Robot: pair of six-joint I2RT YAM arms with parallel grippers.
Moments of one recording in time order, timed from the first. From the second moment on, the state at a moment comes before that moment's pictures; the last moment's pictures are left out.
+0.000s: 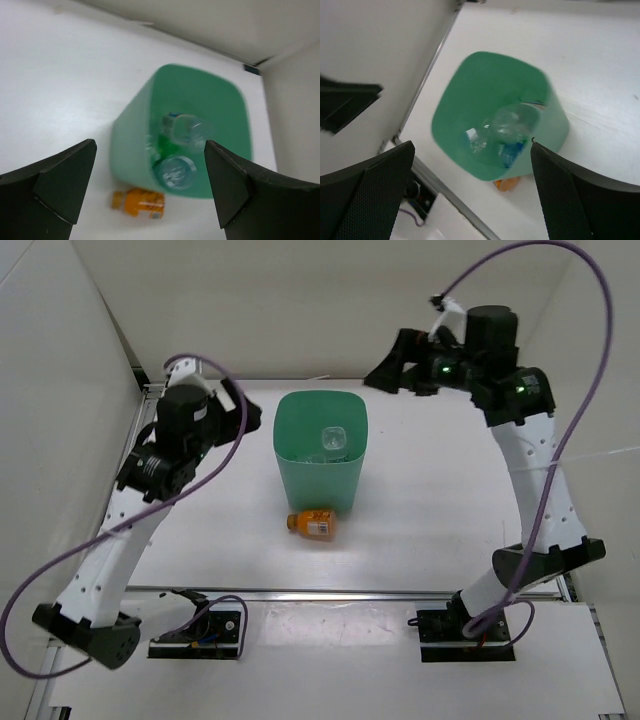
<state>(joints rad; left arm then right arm) -0.44 1.22 1.53 -0.66 -0.19 -0.57 0.26 1.55 2.07 -0.93 -0.52 0.40</state>
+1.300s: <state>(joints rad) -0.31 0.58 0.87 -1.04 -0.53 -0.87 1.40 1.98 1.47 -1.03 0.81 0.23</state>
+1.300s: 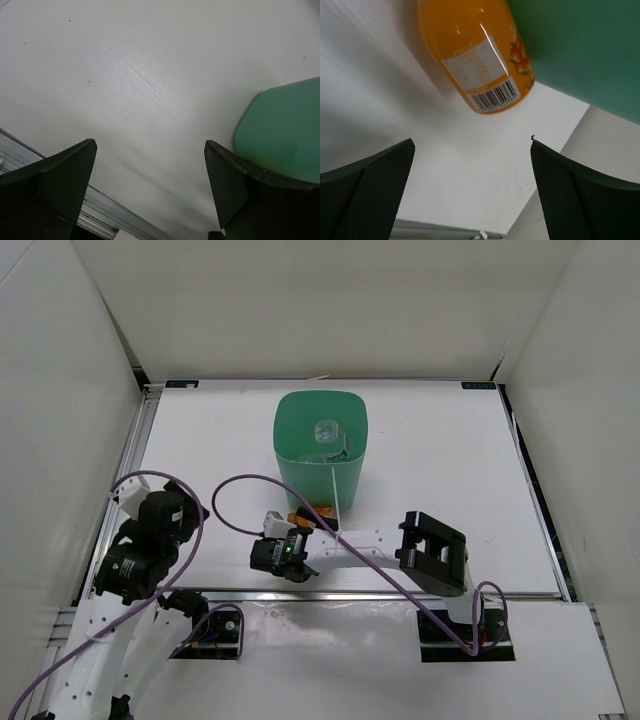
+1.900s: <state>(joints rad) -0.31 0.33 0.92 -1.27 -0.69 -1.20 1.41 2.05 1.41 -0.66 0.88 0.02</state>
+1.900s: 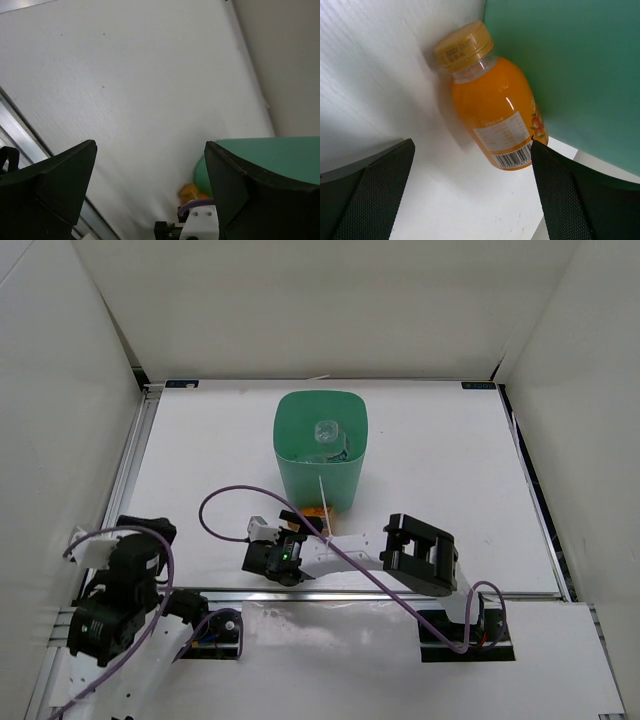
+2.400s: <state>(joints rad) -0.38 0.15 0.87 -1.30 -0.72 -1.31 1.32 2.10 1.44 -0.56 0.88 -0.07</state>
